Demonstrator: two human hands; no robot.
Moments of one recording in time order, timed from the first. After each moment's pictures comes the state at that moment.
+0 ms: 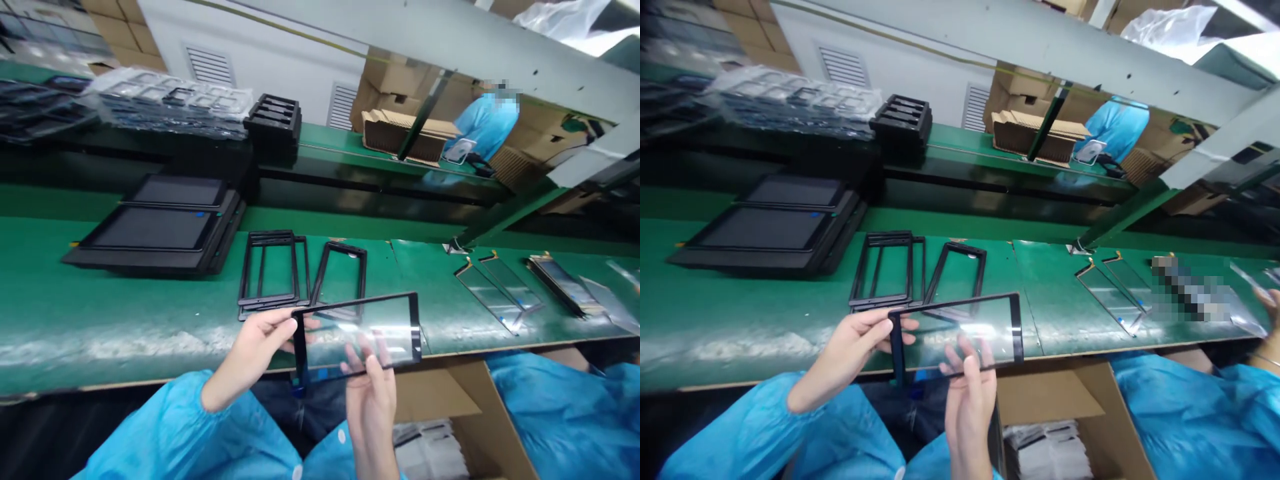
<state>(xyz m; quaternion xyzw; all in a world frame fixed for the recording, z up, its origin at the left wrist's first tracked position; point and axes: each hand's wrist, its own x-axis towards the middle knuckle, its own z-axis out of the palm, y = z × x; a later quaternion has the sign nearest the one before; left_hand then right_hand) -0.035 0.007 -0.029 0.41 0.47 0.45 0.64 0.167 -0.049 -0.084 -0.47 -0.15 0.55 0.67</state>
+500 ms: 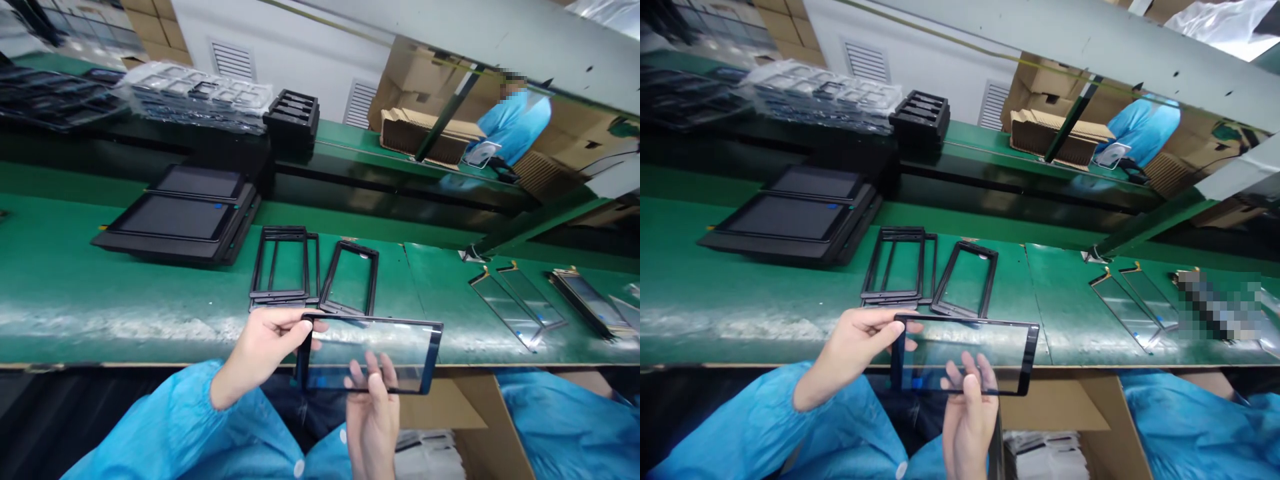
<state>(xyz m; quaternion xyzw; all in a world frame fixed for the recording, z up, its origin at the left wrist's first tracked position) -0.035 0.004 -0.008 0.45 0.51 0.45 0.58 0.171 -0.074 -0.108 -0.48 -0.17 0.56 0.66</state>
